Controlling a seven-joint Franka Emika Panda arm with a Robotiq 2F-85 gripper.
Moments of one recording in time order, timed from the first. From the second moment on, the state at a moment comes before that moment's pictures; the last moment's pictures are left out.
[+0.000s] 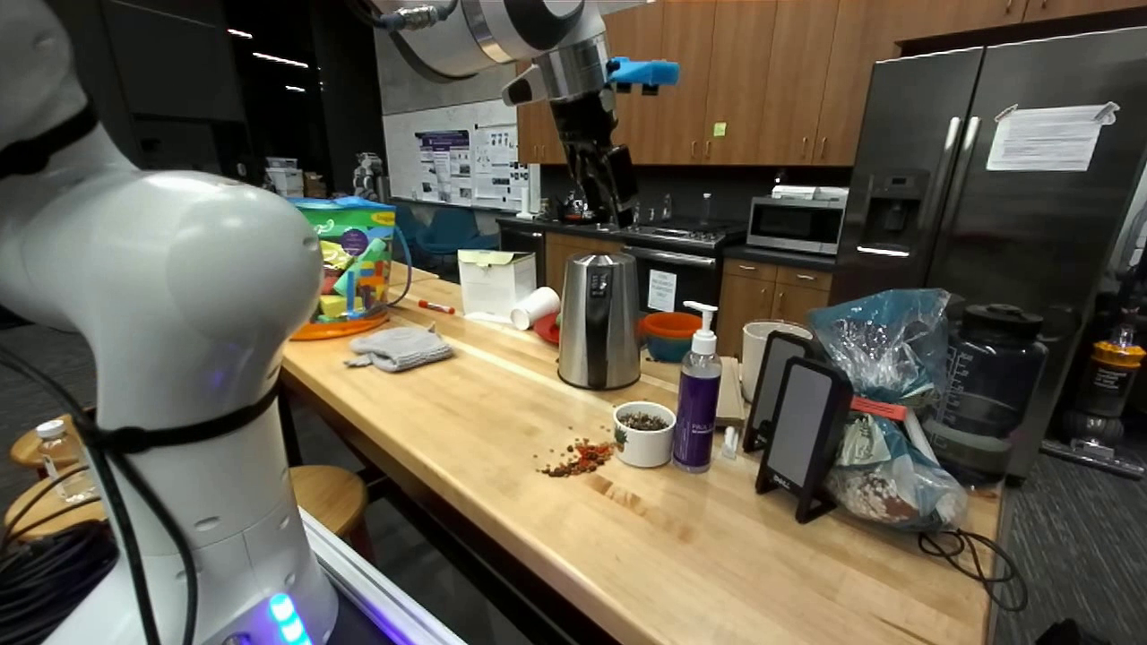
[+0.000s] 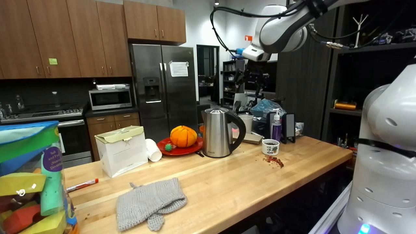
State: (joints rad) arm 0.24 -0.53 -0.39 -2.56 -0.31 2.47 -2.49
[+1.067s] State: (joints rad) arm 0.22 -0.50 -0.36 -2.61 -0.46 2.50 -2.60
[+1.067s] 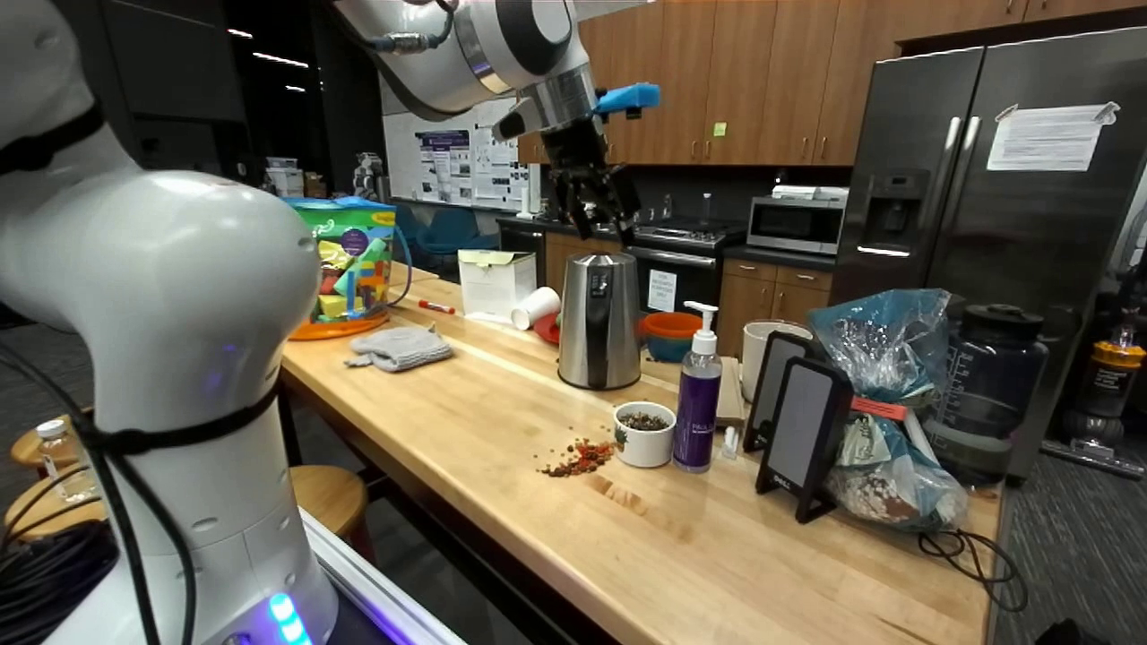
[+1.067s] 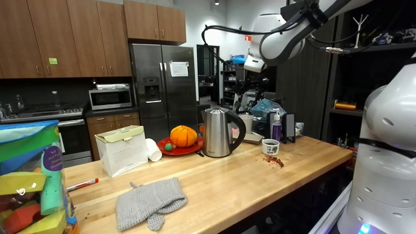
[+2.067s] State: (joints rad) arm 0.74 -0.75 -0.88 -2.64 -0.89 2.43 -2.60
